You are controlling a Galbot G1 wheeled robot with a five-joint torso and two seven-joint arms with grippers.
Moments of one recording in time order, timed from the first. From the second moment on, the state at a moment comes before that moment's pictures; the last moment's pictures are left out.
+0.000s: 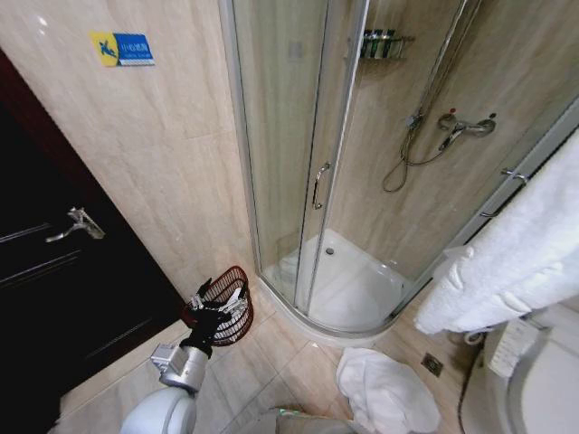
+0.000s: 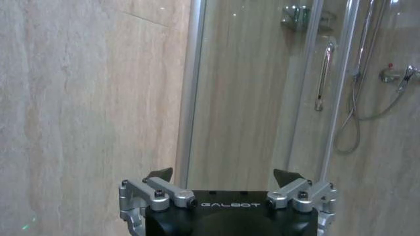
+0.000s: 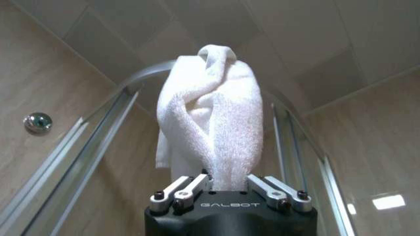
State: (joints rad) left arm 1.83 -1.61 -0.61 -2.43 -0.12 0.16 0.21; right arm -1.48 0.89 1.52 2.45 0.95 0.12 0.10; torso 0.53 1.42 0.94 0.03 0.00
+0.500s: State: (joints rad) left arm 1.83 -1.61 -0.61 -2.43 -0.12 0.16 0.21; right arm -1.57 1.06 1.48 2.40 0.84 0.21 -0.01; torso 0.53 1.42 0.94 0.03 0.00
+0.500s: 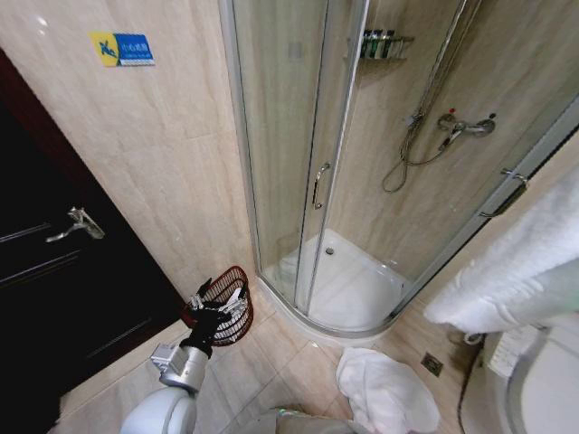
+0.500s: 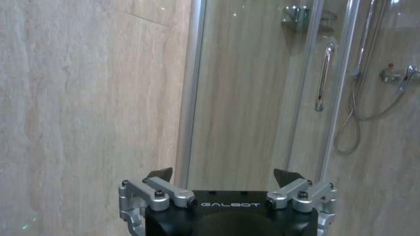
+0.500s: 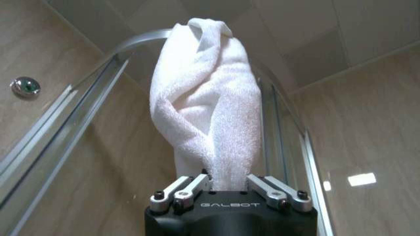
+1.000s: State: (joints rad) left arm 1.83 -1.61 -0.61 -2.43 -0.12 0.16 0.21; right arm -1.55 1.14 1.36 2.26 0.69 0.36 -0.08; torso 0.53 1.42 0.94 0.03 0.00
